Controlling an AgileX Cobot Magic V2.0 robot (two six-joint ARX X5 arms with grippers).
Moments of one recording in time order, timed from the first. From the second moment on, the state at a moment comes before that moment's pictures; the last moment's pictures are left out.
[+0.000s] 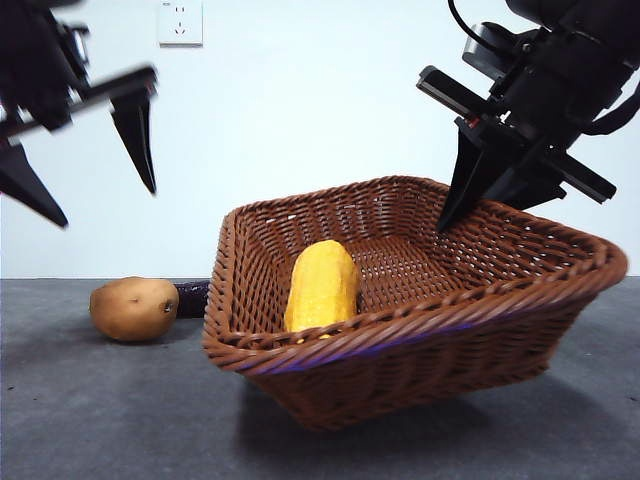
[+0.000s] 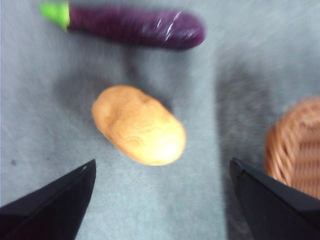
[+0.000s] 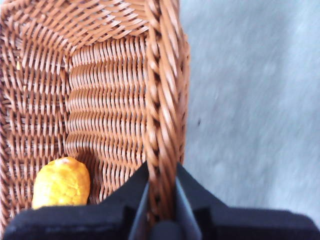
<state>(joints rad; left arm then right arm) -0.22 1.49 1.17 -0.68 0.16 -0.44 0.42 1.40 0.91 -0.37 -0.29 0.31</state>
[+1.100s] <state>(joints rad) -0.22 1.92 1.43 -0.82 0.12 -0.59 0.42 1.40 0.91 -0.36 -0.29 0.22</state>
